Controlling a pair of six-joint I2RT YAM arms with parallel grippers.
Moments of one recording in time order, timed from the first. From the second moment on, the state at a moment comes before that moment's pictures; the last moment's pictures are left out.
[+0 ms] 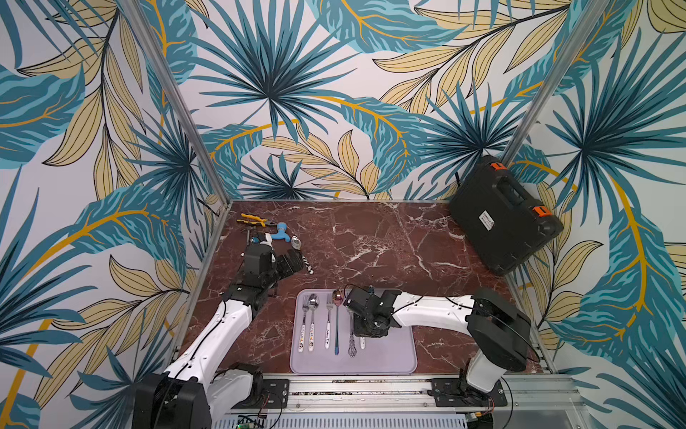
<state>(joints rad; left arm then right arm) -0.16 1.08 0.68 -0.15 0.09 -0.62 1.02 1.73 1.01 -0.60 0.03 1.06</state>
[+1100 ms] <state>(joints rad) -0.16 1.08 0.68 -0.15 0.08 -0.62 0.99 1.57 1.03 -0.76 0.22 0.96</state>
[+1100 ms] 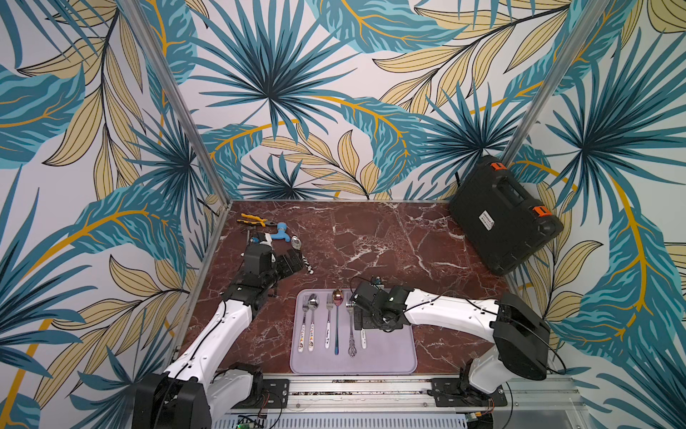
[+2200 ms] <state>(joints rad) -0.07 1.30 0.69 -0.20 0.09 -0.68 0.74 2.20 2.02 -0.90 0.04 0.44</state>
